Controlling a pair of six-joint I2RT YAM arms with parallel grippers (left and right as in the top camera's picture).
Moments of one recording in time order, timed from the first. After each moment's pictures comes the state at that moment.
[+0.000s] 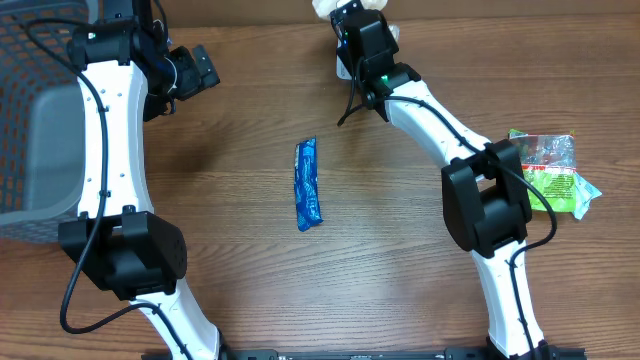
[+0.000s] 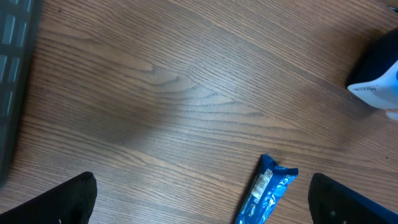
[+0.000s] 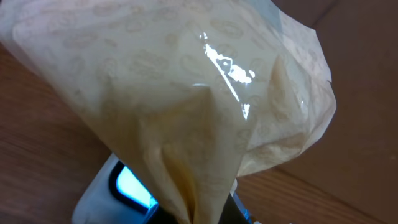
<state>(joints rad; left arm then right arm) 0.12 2.01 2.11 -1.30 0.12 -0.36 0.45 2.37 1.99 -0.16 0.35 -0.26</state>
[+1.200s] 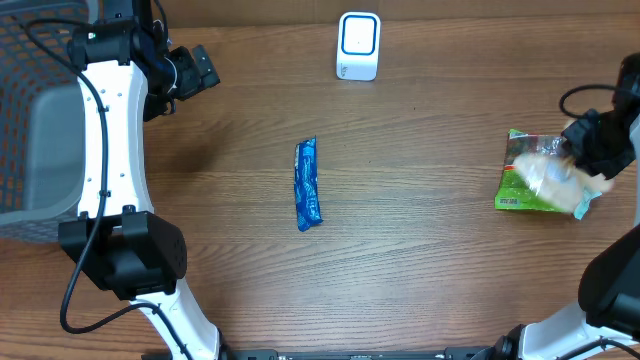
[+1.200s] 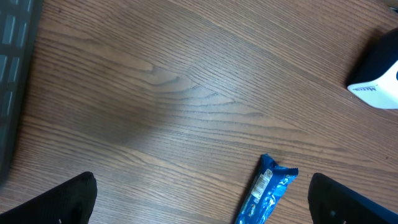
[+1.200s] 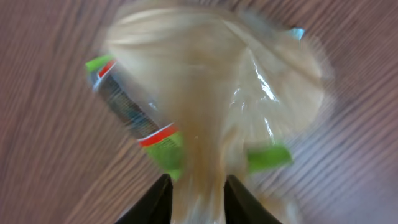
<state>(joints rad) 0.12 2.01 2.11 -1.30 0.12 -0.36 -0.35 1.81 1.58 -1.21 0.01 0.55</state>
